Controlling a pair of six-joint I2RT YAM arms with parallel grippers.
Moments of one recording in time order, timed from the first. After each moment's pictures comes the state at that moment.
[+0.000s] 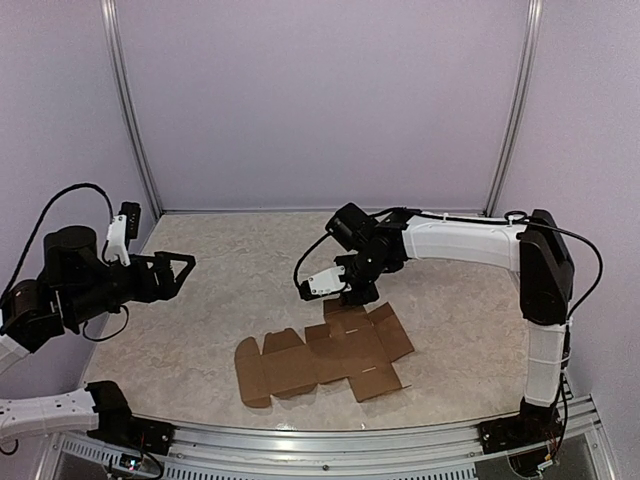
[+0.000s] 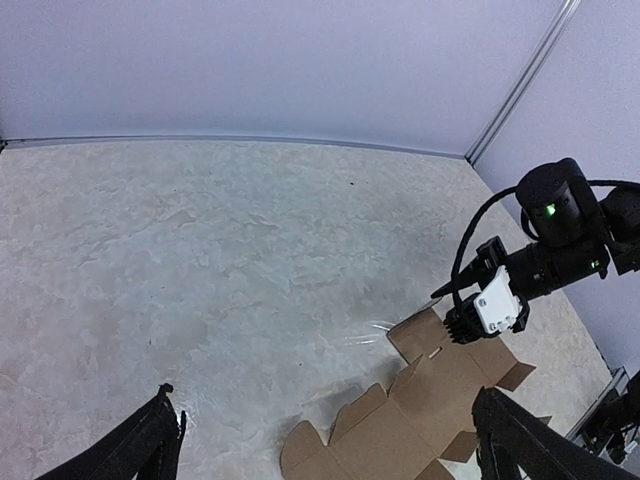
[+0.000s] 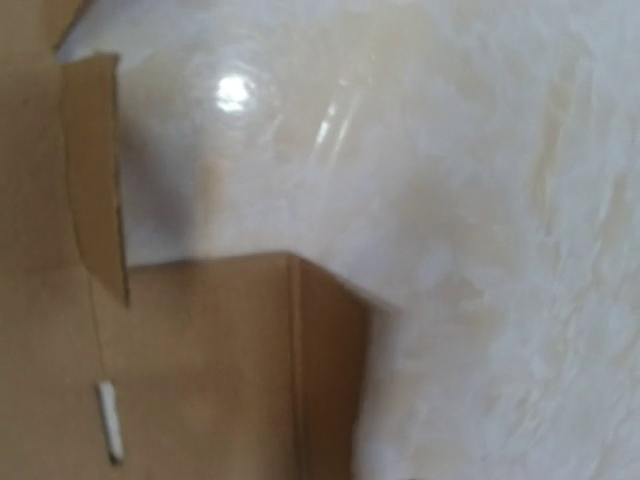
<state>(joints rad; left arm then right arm) -0.78 0.62 0.81 -0.56 -0.27 -0.47 0.86 2.01 1.63 -0.74 0.01 -1.03</state>
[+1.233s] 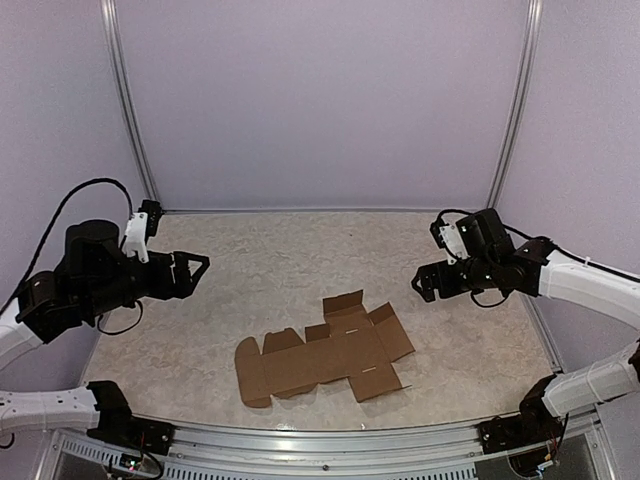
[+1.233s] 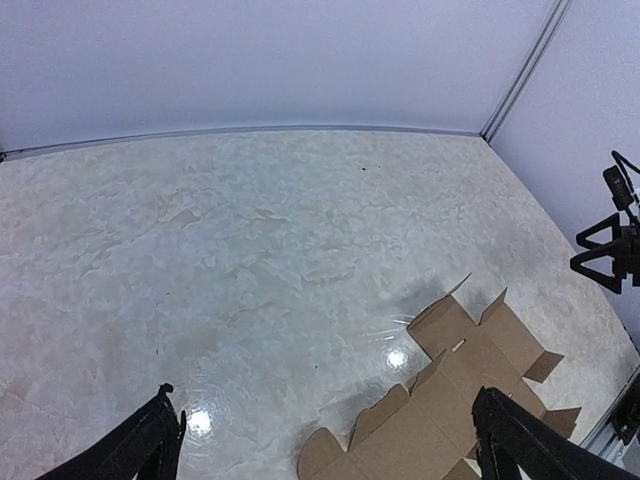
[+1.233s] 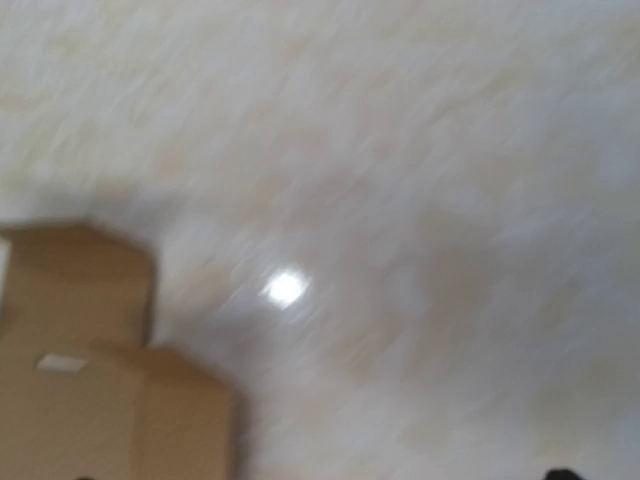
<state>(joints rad) -0.77 0.72 0.81 -0.50 -0.27 -0.40 0.60 1.21 0.88 -0.44 0.10 0.22</state>
